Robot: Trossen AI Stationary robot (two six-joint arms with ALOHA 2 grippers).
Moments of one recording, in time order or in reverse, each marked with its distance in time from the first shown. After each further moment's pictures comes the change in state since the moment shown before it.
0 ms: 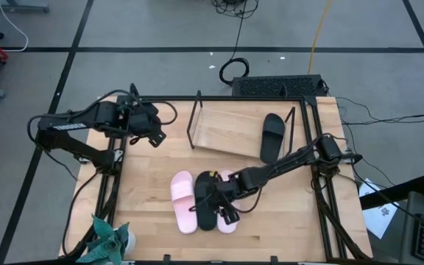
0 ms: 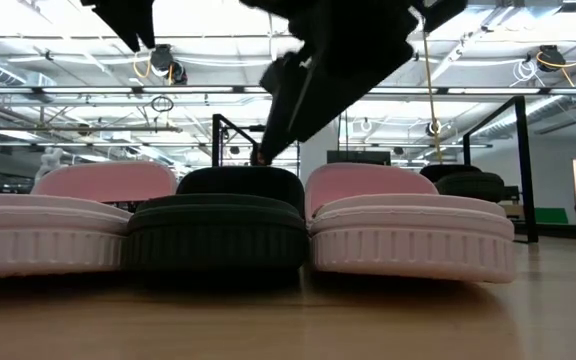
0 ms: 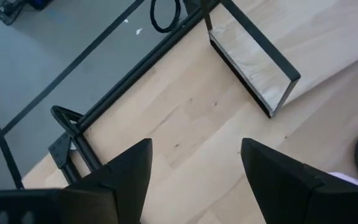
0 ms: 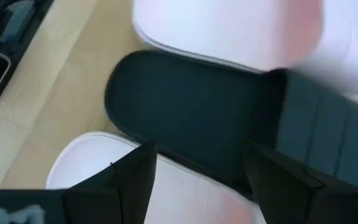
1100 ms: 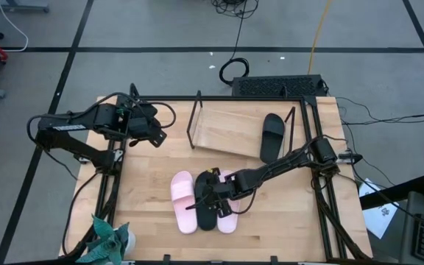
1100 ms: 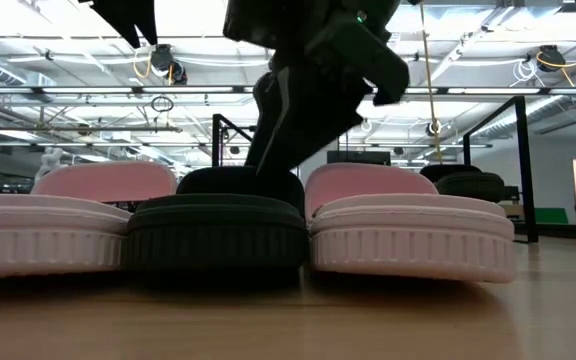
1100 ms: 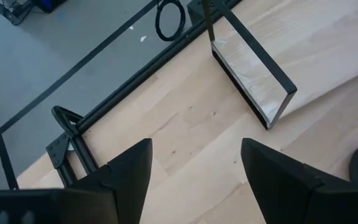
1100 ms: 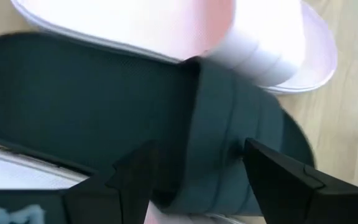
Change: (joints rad) left arm -0.036 0.000 0.000 0.000 -0.052 -0.081; right arm -0.005 0.063 0.007 0.033 0.262 -0.047
